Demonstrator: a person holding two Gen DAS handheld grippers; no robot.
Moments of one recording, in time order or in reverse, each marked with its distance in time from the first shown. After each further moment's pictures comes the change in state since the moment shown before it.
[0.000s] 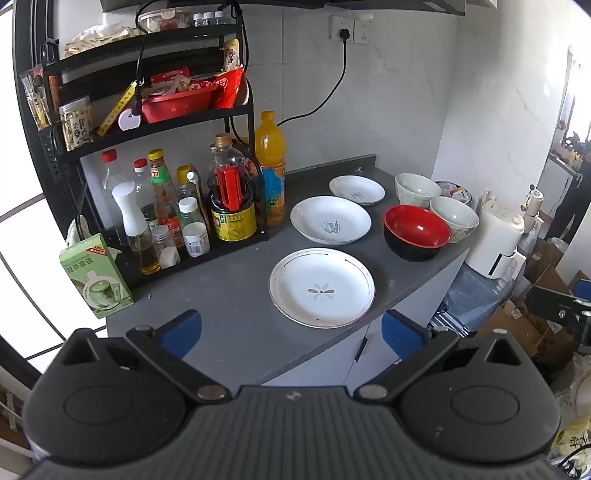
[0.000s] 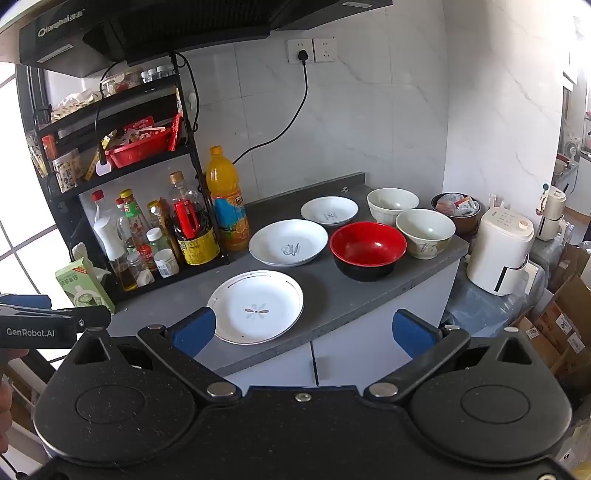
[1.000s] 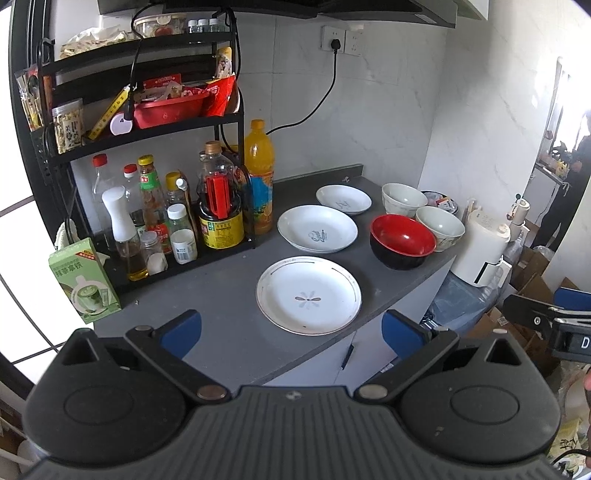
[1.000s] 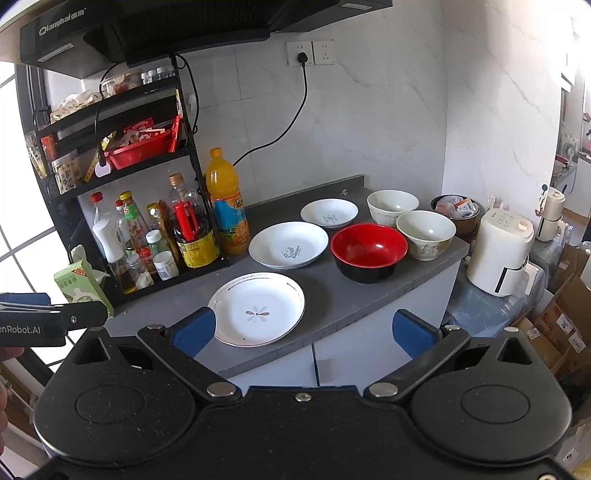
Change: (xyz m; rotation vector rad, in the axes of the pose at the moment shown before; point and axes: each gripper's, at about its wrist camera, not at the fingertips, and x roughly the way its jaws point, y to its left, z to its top) left arm -0.004 0.007 0.001 -0.010 -0.024 -0.052; right arm 0.004 0.005 -0.002 0.004 -0.011 -0.003
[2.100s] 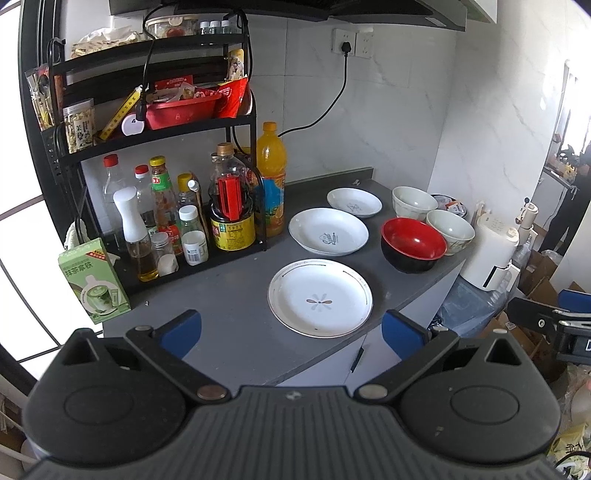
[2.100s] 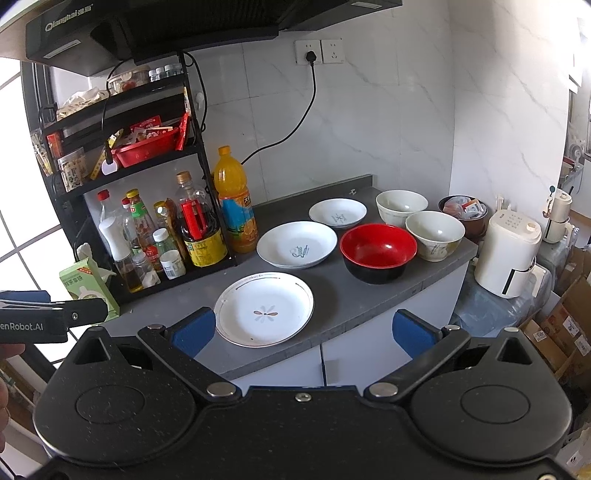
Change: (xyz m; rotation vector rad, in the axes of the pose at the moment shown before) left arm 0.000 0.010 0.000 -0.014 -0.010 0.022; right arm 0.003 0.004 0.001 -0.005 0.002 0.019
